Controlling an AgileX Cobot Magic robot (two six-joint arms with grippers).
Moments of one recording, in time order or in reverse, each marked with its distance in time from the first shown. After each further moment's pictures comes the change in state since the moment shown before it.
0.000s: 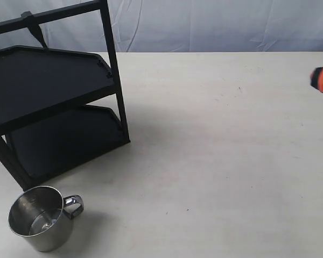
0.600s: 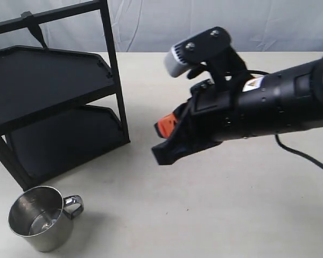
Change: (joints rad) left arm 0.000 0.000 0.000 0.000 0.000 0.000; right arm 0.515 0.602 -0.186 0.239 -0.123 -0.468
